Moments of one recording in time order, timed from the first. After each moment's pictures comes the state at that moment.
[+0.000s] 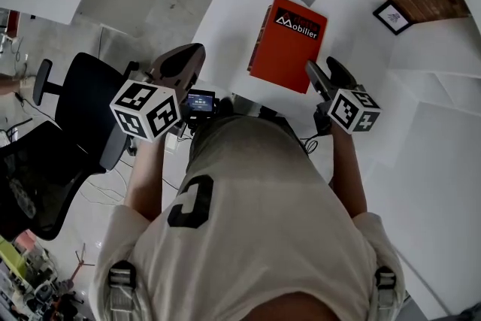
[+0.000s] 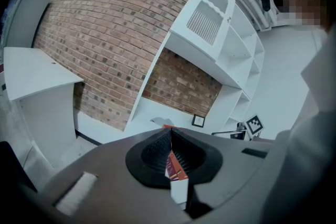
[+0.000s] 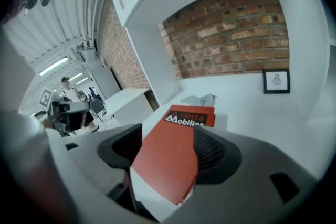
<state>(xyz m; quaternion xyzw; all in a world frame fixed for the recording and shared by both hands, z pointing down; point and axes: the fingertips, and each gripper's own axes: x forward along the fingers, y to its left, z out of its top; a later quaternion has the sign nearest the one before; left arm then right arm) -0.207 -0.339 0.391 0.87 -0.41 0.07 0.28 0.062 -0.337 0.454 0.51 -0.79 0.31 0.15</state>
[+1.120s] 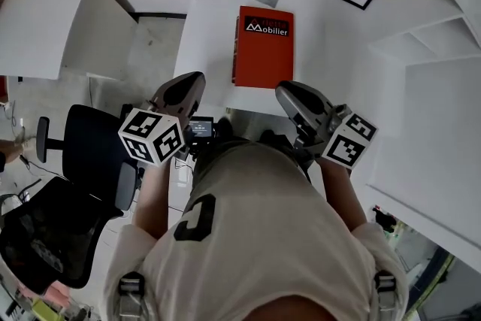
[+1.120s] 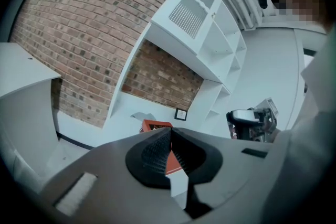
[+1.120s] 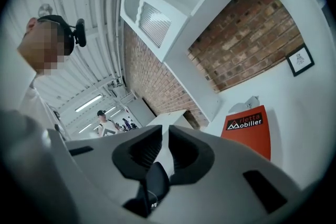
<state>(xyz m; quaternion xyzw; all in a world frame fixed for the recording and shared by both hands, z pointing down) -0.168 -0.313 0.393 0.91 -0.31 0.08 0.27 -0.029 -0.256 0.335 0.40 -0.86 0.32 -0.06</state>
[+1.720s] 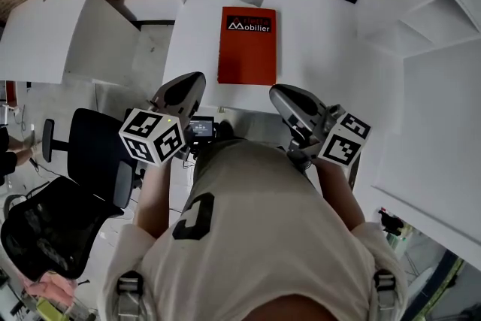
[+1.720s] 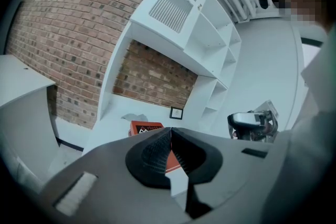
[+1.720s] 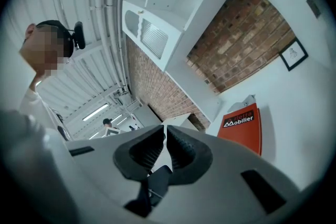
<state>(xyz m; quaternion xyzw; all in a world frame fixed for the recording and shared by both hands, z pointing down) -0.114 -0.282 0.373 0.91 -0.31 0.10 0.24 0.014 -0.218 0.331 0.38 -0.86 0.33 -0.11</state>
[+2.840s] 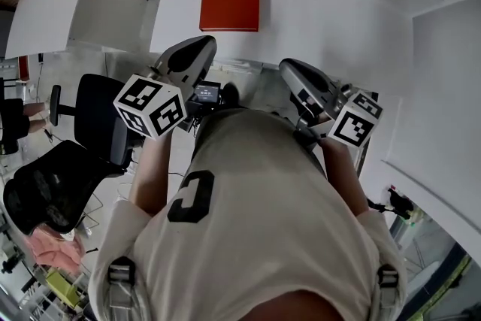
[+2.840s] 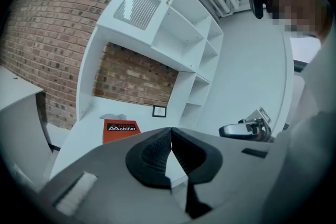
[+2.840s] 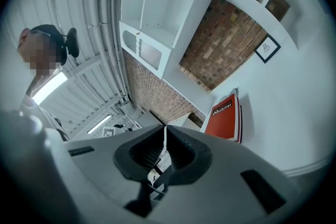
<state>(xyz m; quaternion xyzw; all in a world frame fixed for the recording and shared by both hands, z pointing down) -0.028 -0.185 0.348 0.93 -0.28 0.11 0.20 0.087 -0.117 0.350 0.38 -0.83 0.37 -0.16</state>
